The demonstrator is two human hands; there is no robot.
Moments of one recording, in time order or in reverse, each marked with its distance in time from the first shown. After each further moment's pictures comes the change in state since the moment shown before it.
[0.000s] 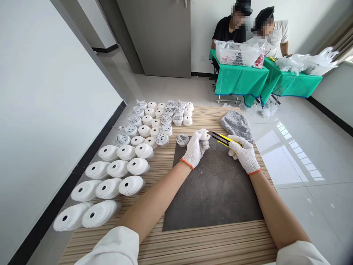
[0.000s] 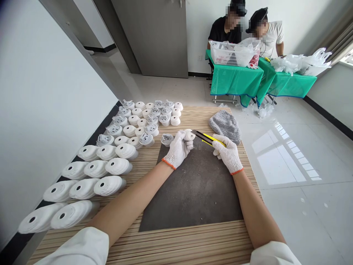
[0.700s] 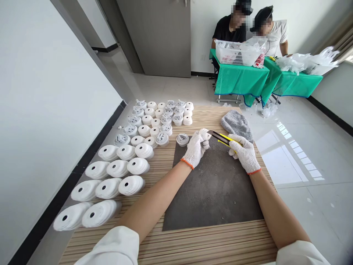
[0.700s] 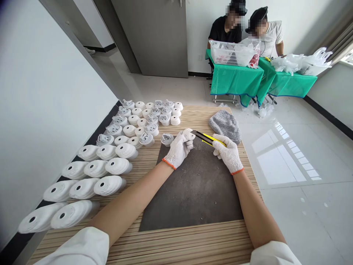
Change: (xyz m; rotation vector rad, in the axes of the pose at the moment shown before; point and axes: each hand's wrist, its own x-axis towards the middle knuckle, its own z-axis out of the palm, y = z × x) left_hand 0.000 -0.003 -0.001 0.054 0.031 0.038; right_hand 0.003 0.004 -0.001 0.005 0.018 -0.022
